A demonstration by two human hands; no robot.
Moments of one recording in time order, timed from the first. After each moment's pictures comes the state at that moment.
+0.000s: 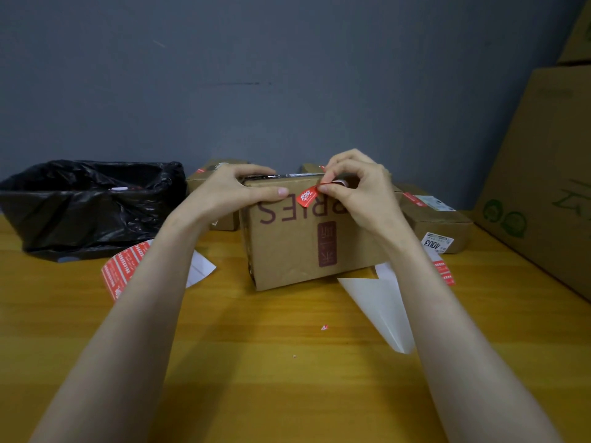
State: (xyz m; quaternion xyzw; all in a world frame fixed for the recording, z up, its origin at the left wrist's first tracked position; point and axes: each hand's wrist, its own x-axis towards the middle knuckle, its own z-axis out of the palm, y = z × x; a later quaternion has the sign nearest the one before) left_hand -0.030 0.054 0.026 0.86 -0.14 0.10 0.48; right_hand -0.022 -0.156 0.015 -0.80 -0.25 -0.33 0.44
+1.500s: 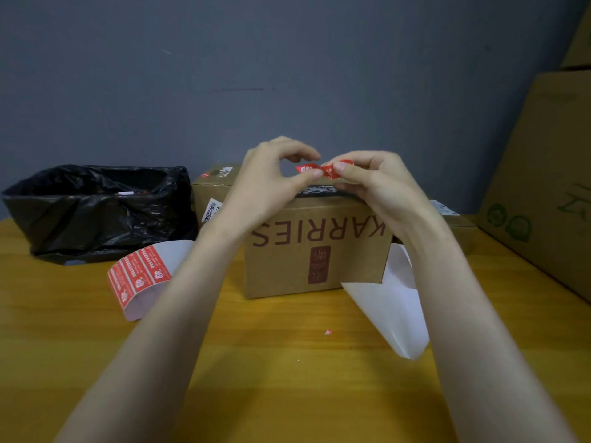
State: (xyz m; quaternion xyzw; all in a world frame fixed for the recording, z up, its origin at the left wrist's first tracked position) left_hand -0.051 0.011 0.044 0.84 -0.23 0.31 0.38; right_hand -0.046 -0.159 0.044 -0.75 -0.21 -0.13 0.61
